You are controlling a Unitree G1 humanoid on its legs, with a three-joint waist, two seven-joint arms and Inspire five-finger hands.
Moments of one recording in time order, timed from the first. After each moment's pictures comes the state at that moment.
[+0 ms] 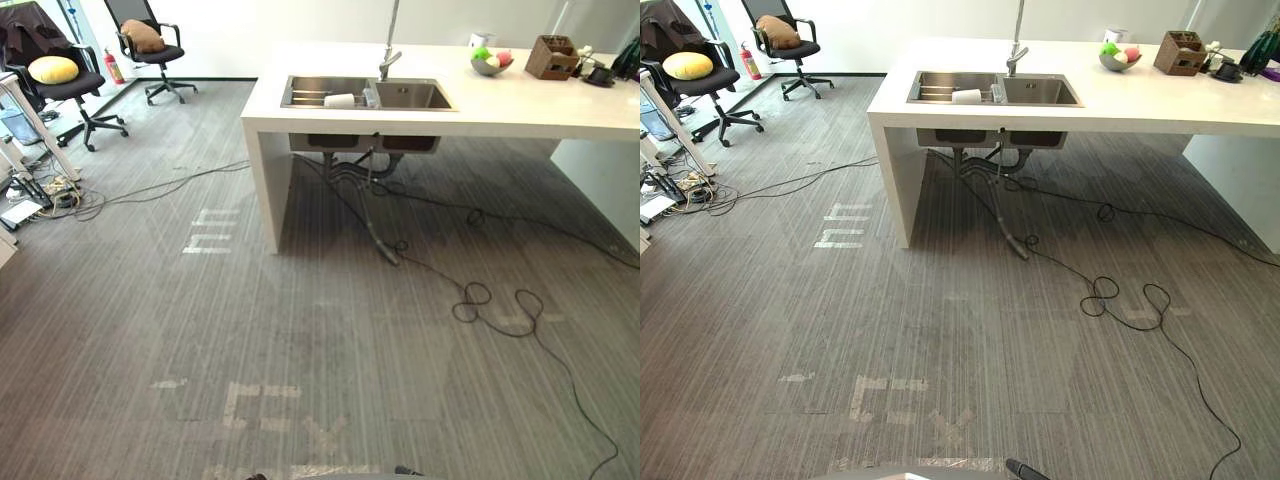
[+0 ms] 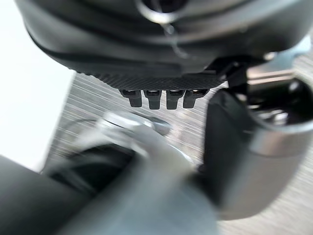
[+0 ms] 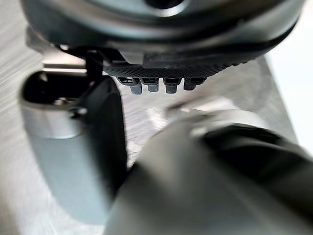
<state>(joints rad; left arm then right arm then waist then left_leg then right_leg) 0.12 0.16 0.17 1.12 -0.22 0.30 -0.27 0.12 -0.13 -0.21 1.12 -0.01 0.14 0.15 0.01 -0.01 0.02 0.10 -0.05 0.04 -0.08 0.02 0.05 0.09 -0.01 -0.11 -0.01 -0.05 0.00</state>
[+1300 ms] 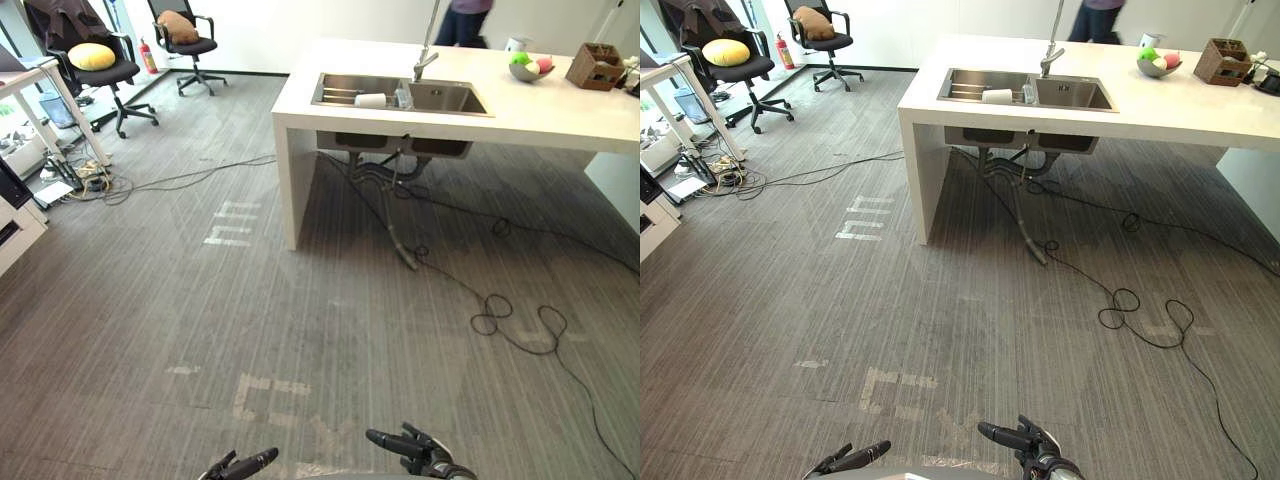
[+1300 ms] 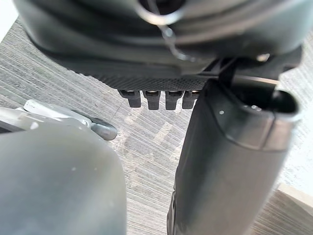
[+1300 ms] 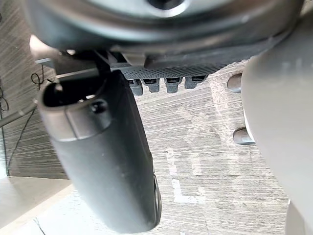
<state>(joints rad) 0.16 0.14 0.13 1.11 -0.37 -0.02 -0.15 0.05 -0.07 -0.15 1.13 0.21 -0.04 0.19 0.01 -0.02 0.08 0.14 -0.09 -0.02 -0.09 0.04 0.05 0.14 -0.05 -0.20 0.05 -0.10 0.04</state>
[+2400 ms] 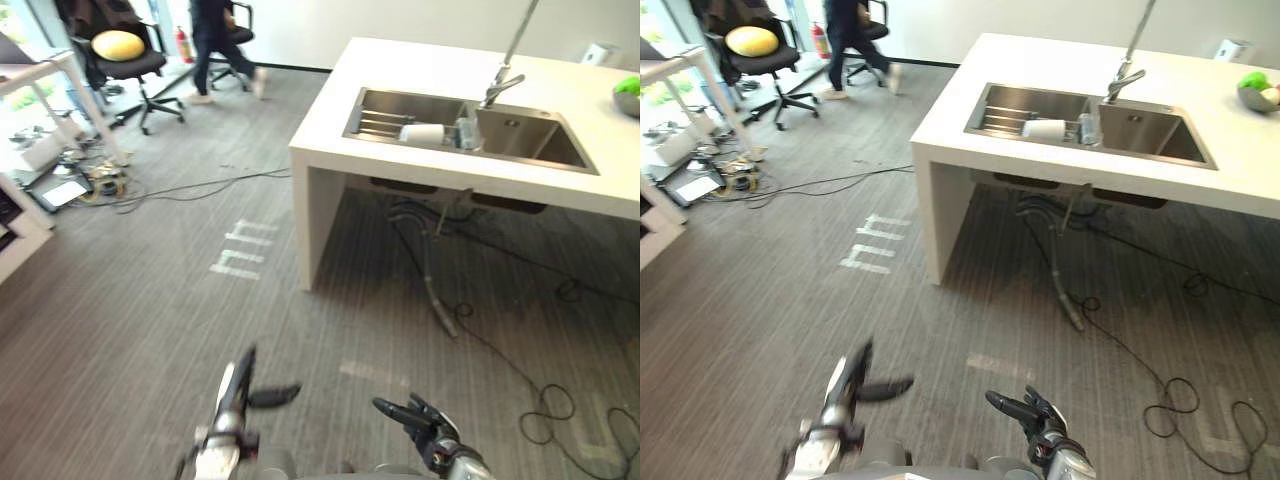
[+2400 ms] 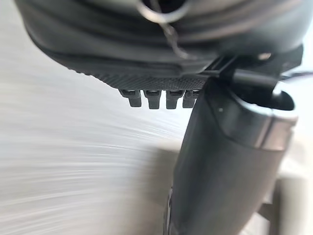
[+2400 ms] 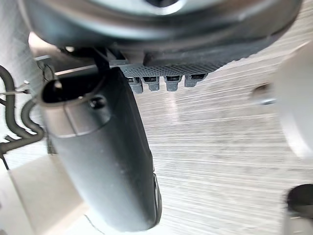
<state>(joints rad) 0.11 0.10 -0.12 0.34 0.12 -0.38 0.07 0.06 -0.09 -0.06 0.86 0.37 0.03 0.13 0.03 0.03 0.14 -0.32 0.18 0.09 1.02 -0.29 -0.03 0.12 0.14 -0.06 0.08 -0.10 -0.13</state>
